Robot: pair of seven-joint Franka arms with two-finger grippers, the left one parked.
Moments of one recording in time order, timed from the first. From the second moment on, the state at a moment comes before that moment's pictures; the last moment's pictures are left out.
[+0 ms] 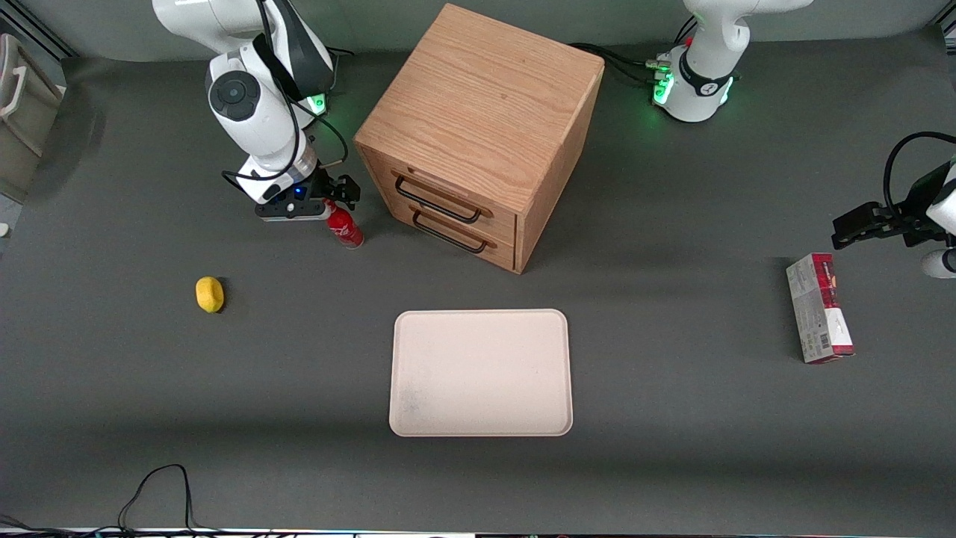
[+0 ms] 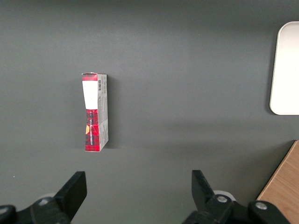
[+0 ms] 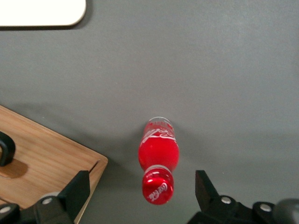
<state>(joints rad) 0.11 -0.19 0.36 -2.51 0.12 2.30 0.41</state>
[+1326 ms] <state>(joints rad) 0.08 -0.19 0.36 -2.48 0.11 2.31 0.41</state>
